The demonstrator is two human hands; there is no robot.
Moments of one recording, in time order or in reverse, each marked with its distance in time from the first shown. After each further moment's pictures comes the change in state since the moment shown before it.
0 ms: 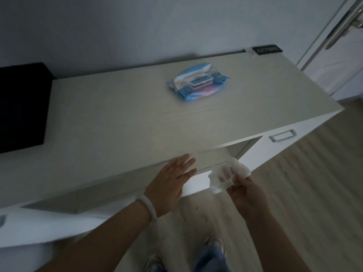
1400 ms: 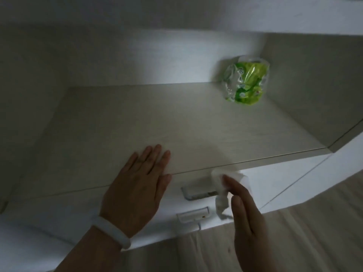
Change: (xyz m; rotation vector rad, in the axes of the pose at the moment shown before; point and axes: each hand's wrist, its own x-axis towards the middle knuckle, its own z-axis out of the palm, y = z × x) left_hand -0.128 -0.168 0.210 0.351 0.164 -0.450; right_hand 0.143 0.297 -0.063 -0.910 -0.290 -0.931
